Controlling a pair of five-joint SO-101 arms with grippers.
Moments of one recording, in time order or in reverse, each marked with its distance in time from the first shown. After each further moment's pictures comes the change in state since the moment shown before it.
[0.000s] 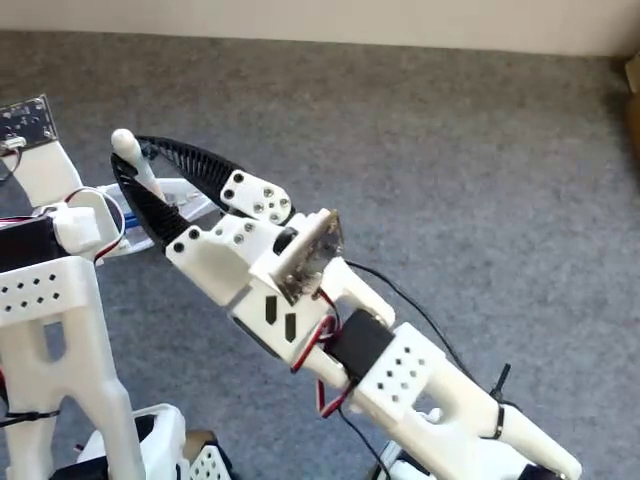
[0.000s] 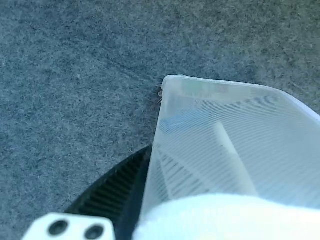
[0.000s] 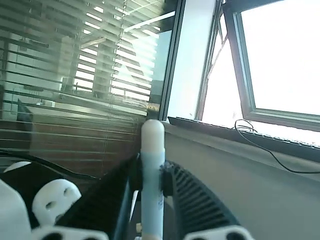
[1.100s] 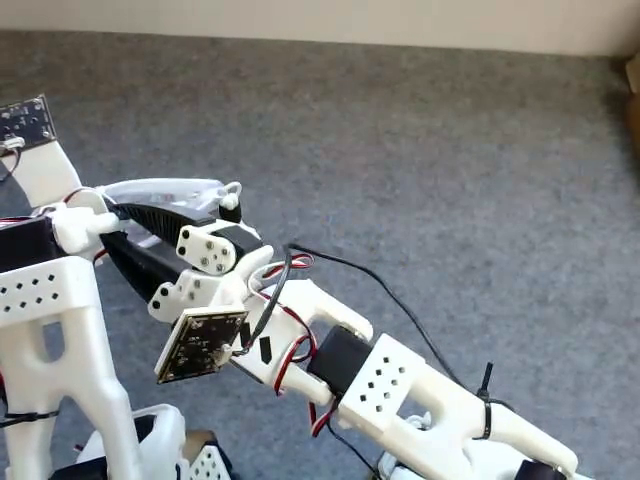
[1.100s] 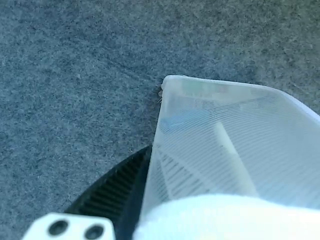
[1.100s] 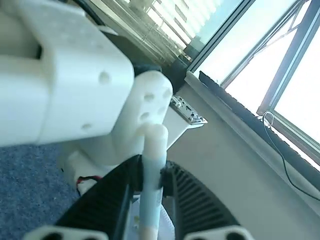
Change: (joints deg) left arm 0.0 0.0 0.0 0.0 0.0; right arm -5.8 0.7 5.0 8.6 30.5
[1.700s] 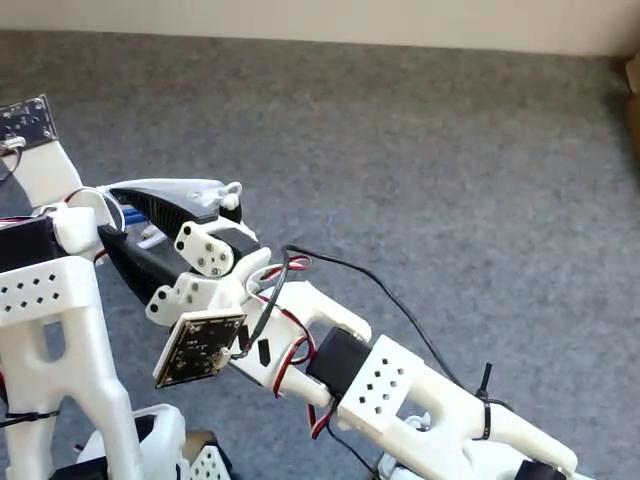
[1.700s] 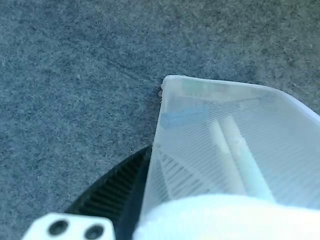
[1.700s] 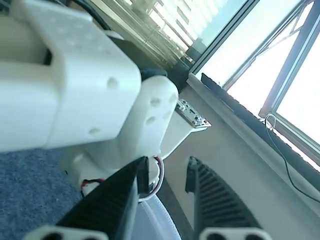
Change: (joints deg) left arm 0.0 0.0 0.0 0.0 0.0; right arm -0.4 0.0 0.0 0.0 0.0
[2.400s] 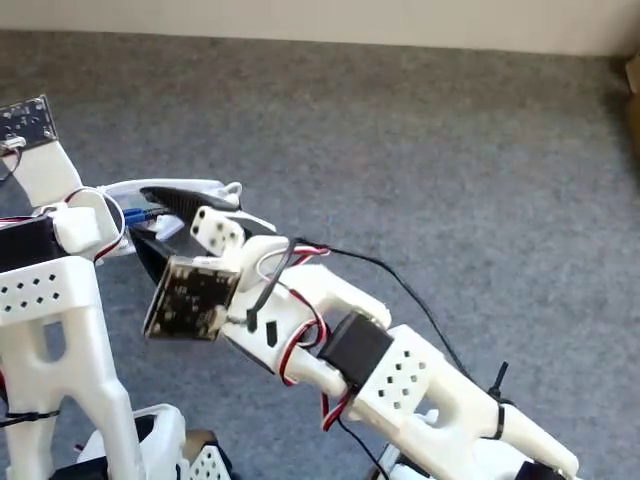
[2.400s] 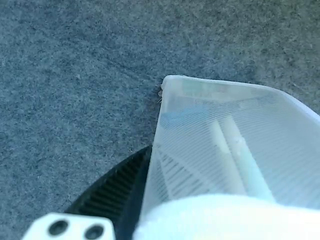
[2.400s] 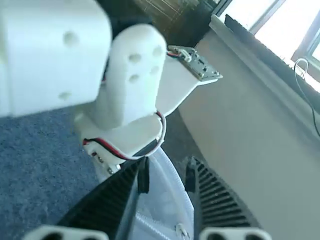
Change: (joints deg) left arm 0.0 0.0 0.0 0.0 0.0; right arm 3.3 0.0 -12.6 26.9 -5.9
